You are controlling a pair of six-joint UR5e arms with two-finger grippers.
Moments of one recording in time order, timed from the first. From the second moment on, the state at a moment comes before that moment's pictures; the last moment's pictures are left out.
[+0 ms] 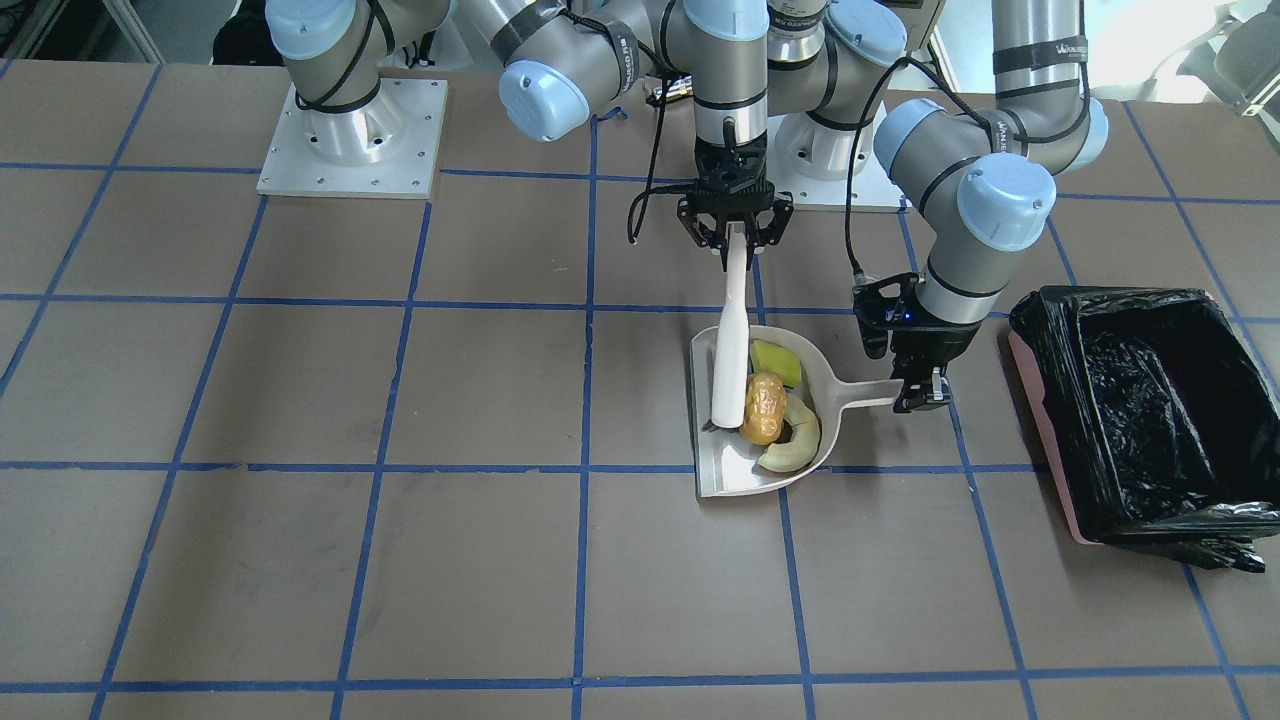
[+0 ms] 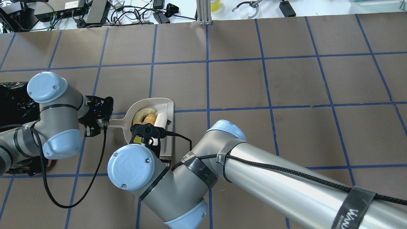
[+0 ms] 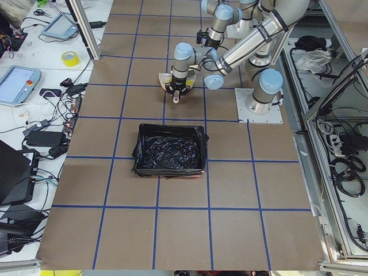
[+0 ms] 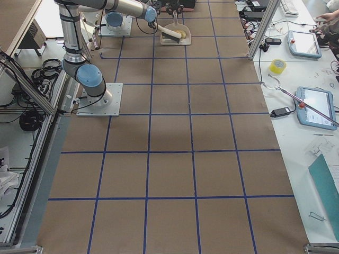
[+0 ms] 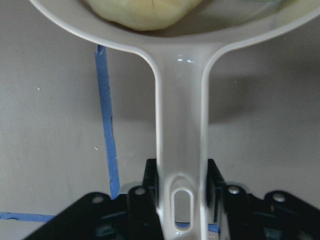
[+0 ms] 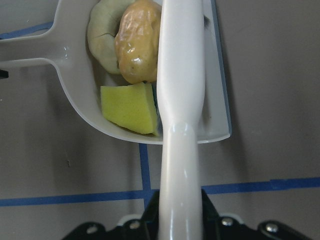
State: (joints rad) left arm -1.30 -1.68 -2.21 -0.68 1.60 1.86; right arm 2.42 -1.25 1.85 -2.48 -1.65 0.95
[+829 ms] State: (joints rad) left arm -1.25 -1.69 -2.06 -0.77 1.58 1.87; right arm 2.19 -1.37 1.84 -2.26 -1.70 0.59
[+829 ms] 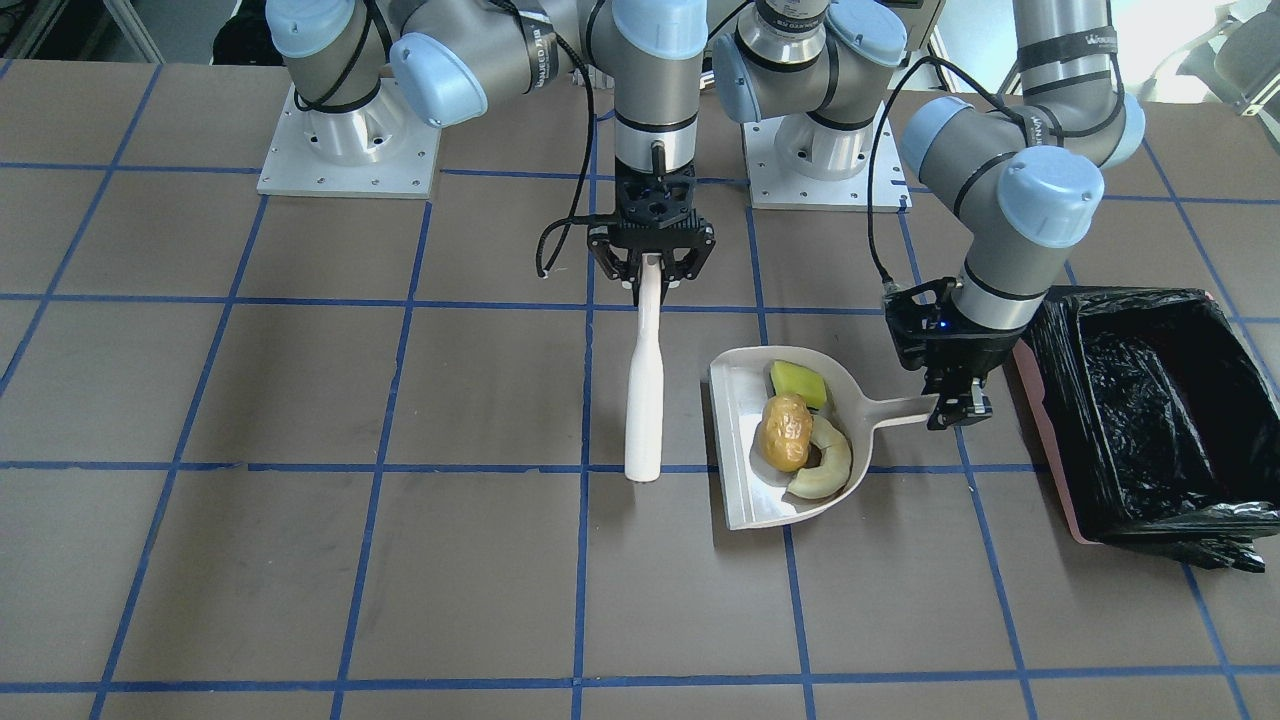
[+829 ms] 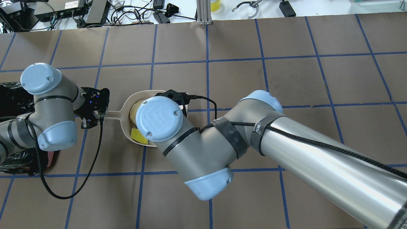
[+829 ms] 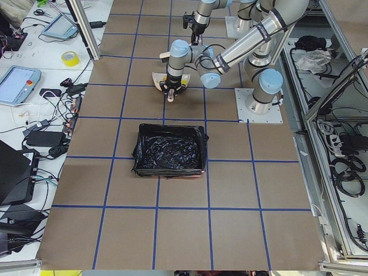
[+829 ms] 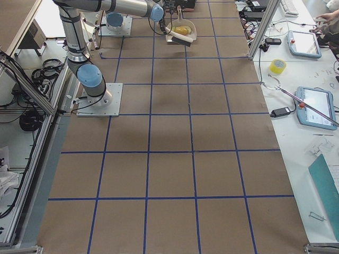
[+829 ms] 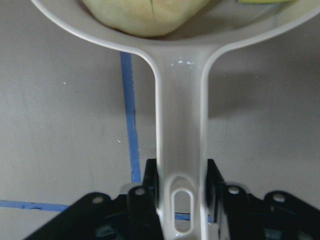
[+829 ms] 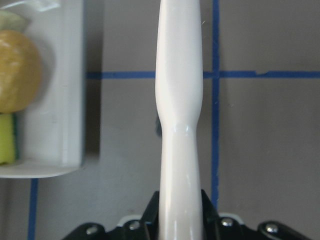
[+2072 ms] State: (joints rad) left arm -0.66 -1.72 -1.65 -1.14 1.54 2.18; right arm 1.42 -1.41 1.91 -2.42 -1.66 -0.31
